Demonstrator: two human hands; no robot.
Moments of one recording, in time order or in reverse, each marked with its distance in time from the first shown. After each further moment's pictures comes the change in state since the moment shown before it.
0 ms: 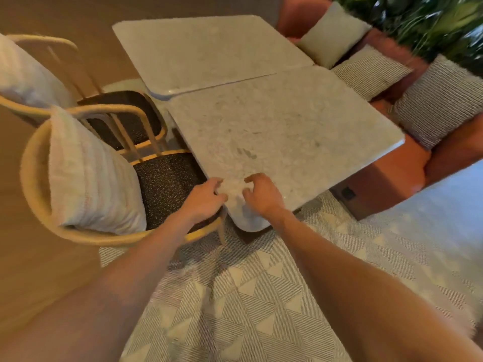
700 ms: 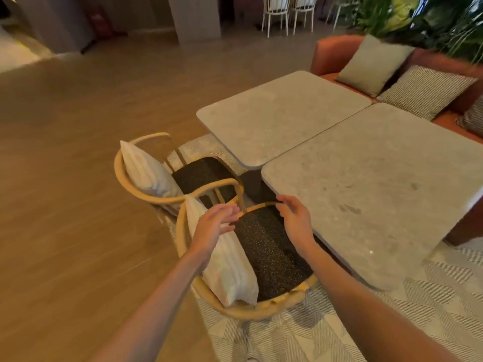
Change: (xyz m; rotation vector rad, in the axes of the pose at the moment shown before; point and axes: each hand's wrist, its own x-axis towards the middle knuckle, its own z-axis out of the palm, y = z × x) left_hand -0.062 -0.063 -0.334 -0.605 0.193 0.070; right_hand 0.062 -0.294 0.026 0.987 0.322 0.107
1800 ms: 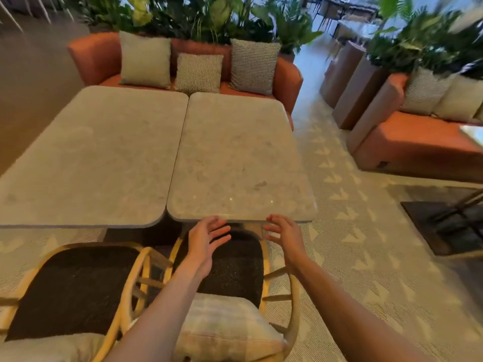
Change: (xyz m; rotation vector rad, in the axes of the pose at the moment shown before) left_hand 0.225 0.019 0.011 -0.044 -0.792 -0.377; right_hand -0.001 -0.033 0.081 0.387 1.046 0.388
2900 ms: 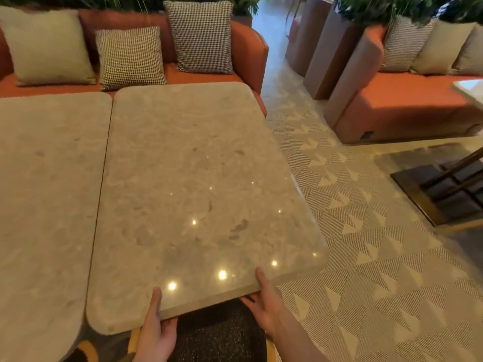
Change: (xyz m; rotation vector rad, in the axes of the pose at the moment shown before) left_hand 0.268 -0.073 -0.013 -0.518 0.313 -0.366; right_hand 0.228 0.101 0.029 0.723 0.154 0.616
